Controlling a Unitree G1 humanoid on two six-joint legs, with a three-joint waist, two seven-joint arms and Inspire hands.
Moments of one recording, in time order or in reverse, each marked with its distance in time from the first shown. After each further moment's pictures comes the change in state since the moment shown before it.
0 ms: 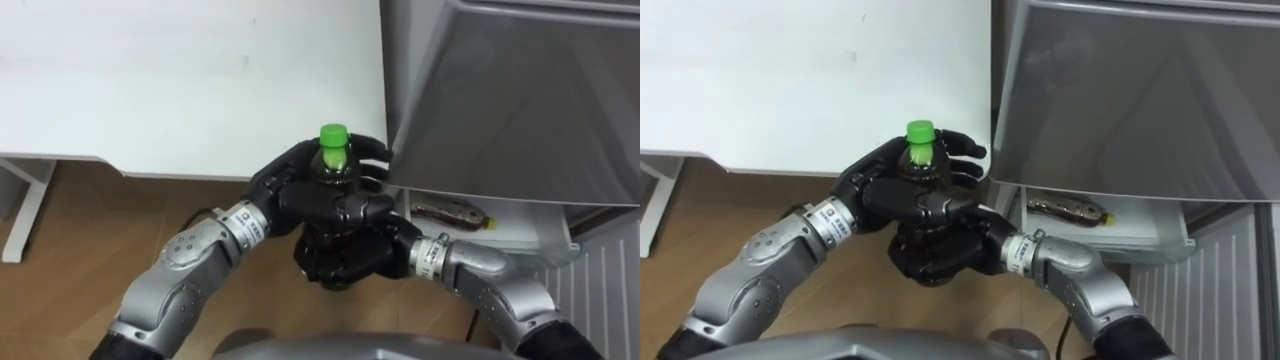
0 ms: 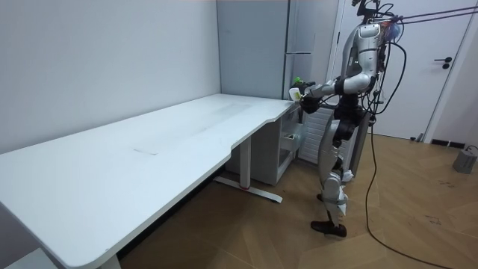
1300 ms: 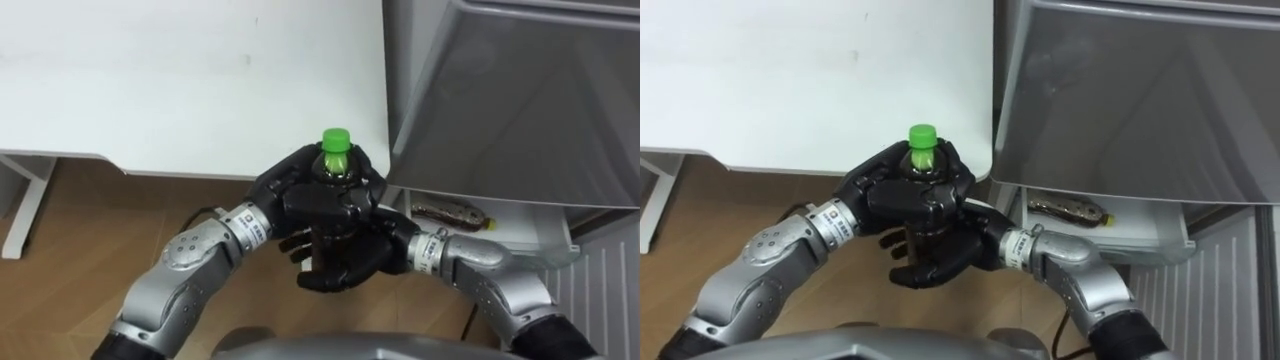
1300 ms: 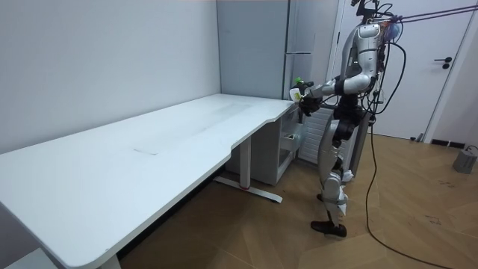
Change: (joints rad) left arm 0.000 -0.002 -0.002 0.000 0.049 0.003 -0.026; right arm -0.011 0.030 -0.038 -0.010 -0.067 0.044 0.020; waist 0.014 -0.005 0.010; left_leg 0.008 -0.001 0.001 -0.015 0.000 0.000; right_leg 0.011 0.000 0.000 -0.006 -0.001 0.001
